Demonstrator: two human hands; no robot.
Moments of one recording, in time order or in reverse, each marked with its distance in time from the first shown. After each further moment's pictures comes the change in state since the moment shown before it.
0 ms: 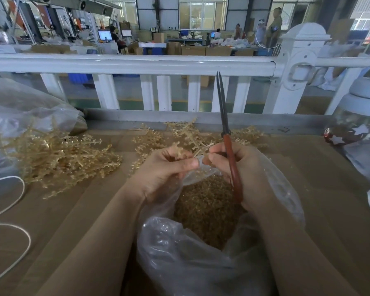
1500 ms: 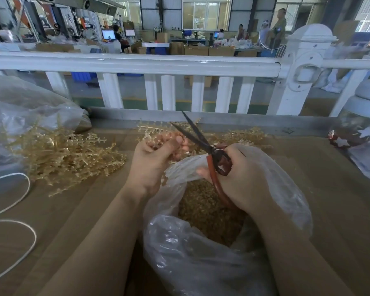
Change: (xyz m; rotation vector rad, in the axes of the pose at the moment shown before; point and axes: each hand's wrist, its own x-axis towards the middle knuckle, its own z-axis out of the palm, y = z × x) left_hand 0.001 0.001 -0.005 0.013 0.359 0.326; right_hand 0.001 0.019 0.000 -0.897 0.058 -0.269
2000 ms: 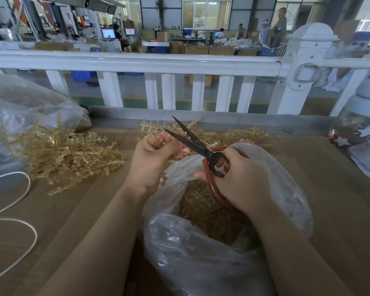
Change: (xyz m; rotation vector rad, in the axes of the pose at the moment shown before) left_hand 0.000 0.002 -0.002 0.059 0.015 0.006; right_hand -0.003 0.002 0.005 -0.119 0.087 -0.141
